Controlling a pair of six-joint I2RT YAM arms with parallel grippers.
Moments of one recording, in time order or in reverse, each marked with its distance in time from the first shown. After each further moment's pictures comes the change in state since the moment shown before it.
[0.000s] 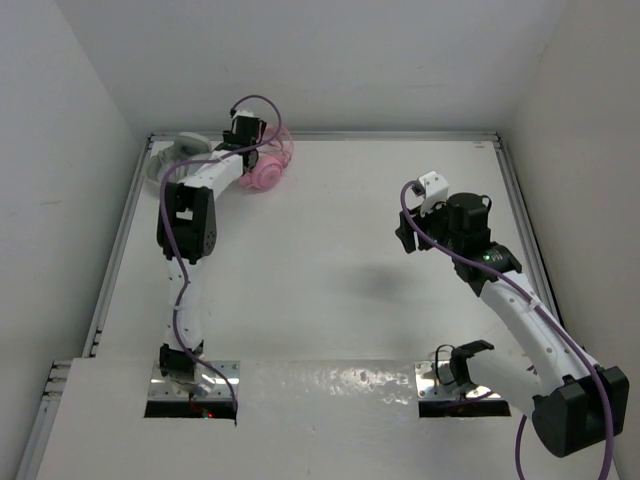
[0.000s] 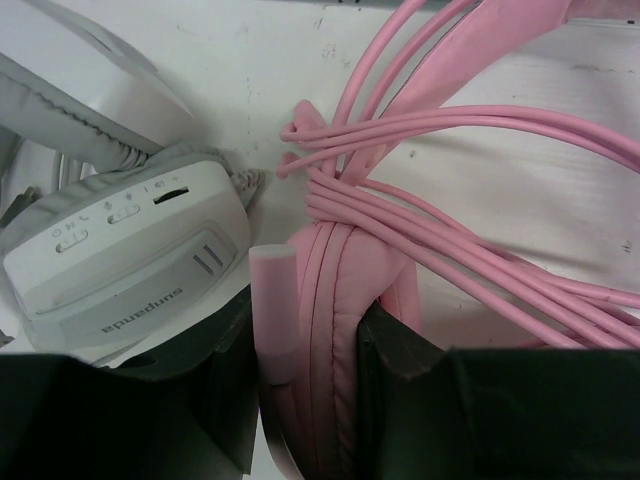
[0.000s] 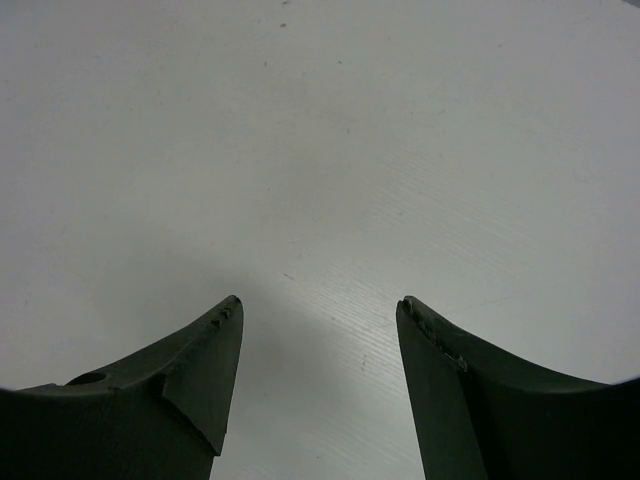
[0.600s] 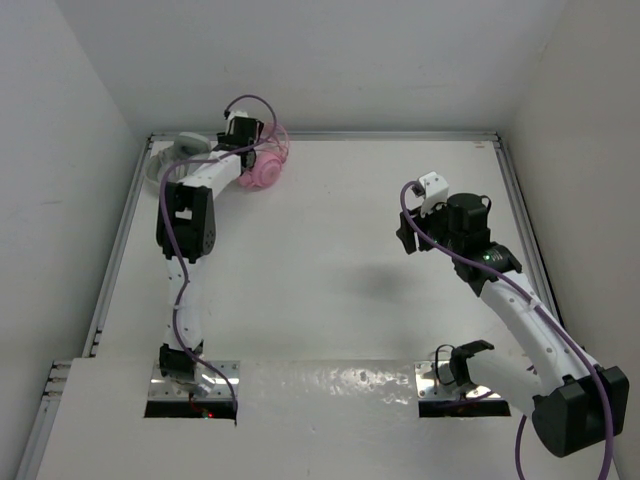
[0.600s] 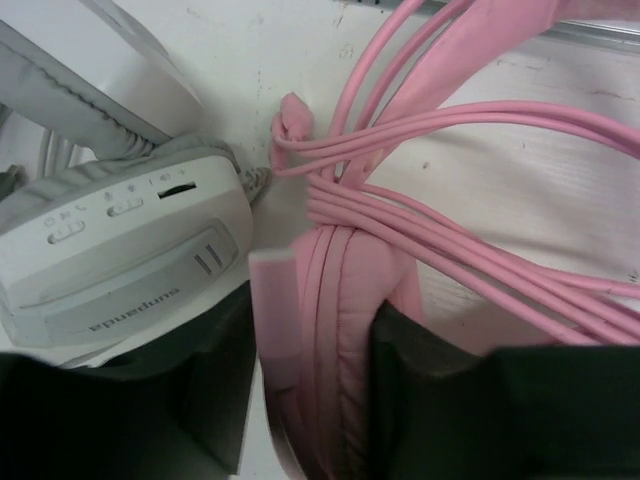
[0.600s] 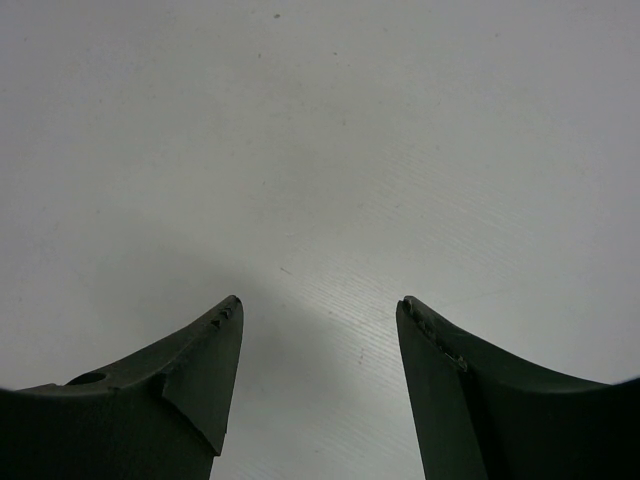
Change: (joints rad) left arm 0.019 0.019 0.000 0.004 -0.019 -0.086; right arm 0.000 0.000 0.000 -0.013 0.012 0.000
